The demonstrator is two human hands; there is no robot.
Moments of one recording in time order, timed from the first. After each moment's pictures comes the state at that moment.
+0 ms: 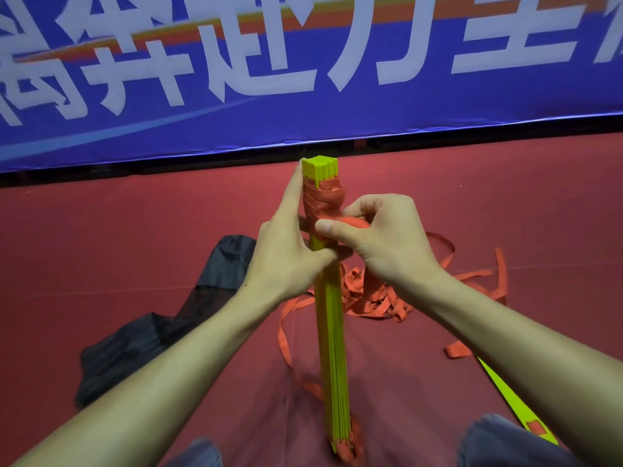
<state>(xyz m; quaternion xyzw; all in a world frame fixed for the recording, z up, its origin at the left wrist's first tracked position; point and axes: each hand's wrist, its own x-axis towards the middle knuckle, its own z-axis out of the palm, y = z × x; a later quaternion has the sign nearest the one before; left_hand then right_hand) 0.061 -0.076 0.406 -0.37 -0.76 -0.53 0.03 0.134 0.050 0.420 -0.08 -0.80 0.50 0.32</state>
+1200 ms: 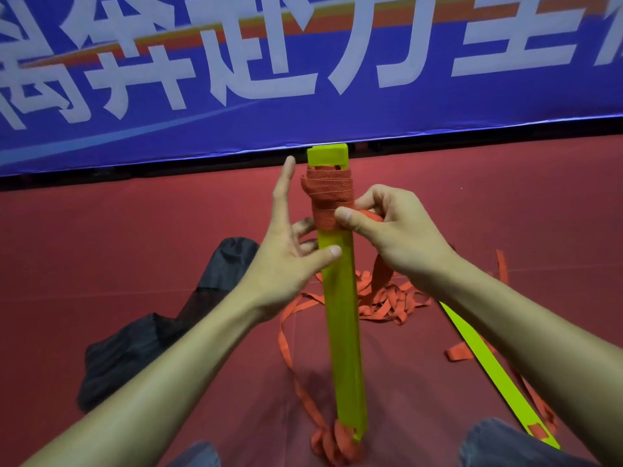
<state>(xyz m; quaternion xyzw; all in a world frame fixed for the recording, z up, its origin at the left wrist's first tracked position) 0.064 -0.080 0.404 -0.40 -0.62 -0.67 -0.13 0.134 0.071 0.422 -0.02 -0.79 0.54 0.29</state>
